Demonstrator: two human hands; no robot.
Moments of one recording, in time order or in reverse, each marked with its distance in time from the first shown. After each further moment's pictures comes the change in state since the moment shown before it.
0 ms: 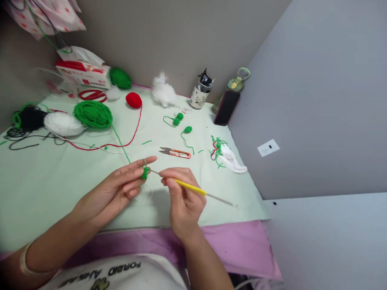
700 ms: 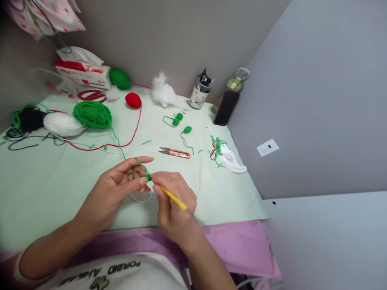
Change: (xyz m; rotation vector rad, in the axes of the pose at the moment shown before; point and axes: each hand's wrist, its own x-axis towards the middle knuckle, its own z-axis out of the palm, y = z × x) left_hand -0.005 -0.007 -0.001 0.357 0.062 0.261; right_hand -0.002 -0.009 -0.002 -0.138 -0.199 -0.160
